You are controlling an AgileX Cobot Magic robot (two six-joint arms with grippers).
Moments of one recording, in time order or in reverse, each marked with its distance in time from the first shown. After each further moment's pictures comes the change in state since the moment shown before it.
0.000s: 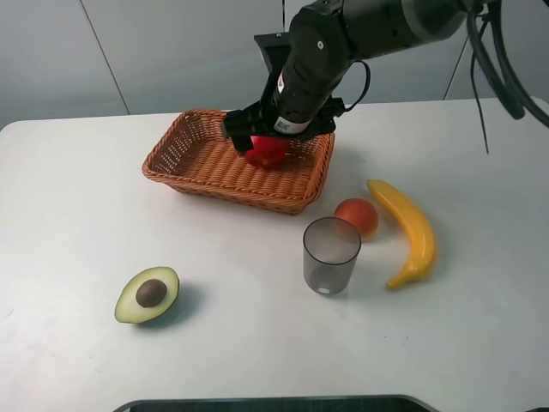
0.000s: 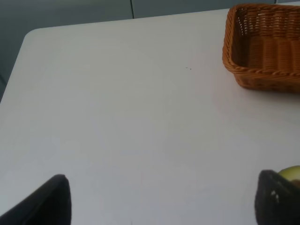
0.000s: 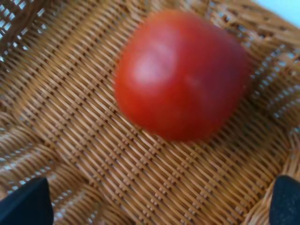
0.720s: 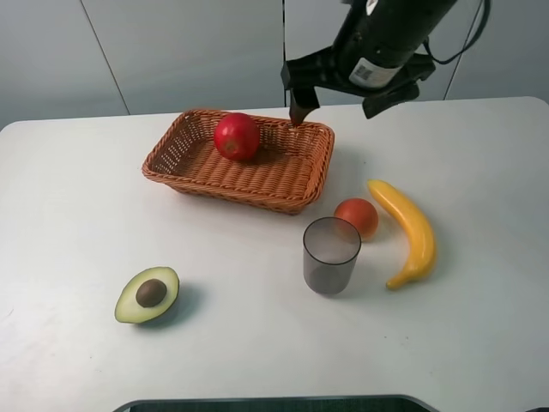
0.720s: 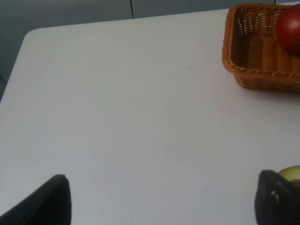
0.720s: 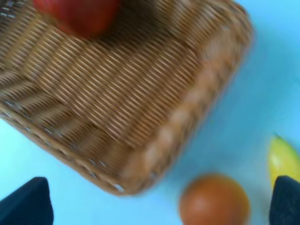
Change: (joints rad) left arm 0.000 0.000 0.000 0.000 0.000 0.000; right arm -0.126 -0.334 0.142 0.139 0.274 -0.113
